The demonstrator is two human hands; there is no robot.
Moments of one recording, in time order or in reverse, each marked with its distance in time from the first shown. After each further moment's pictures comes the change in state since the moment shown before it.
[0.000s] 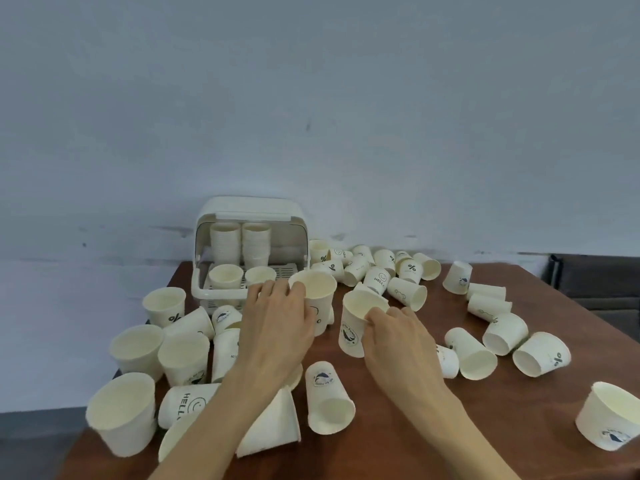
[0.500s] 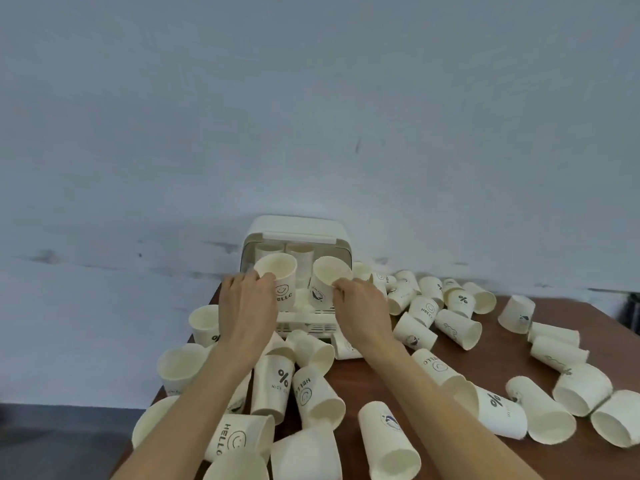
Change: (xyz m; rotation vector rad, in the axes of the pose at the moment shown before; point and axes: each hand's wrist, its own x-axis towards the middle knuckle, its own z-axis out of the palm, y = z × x) left_hand 0.050 -0.115 0.010 0.255 0.091 -0.201; right_hand 0.126 -0.080 0.074 0.259 0.075 -0.141
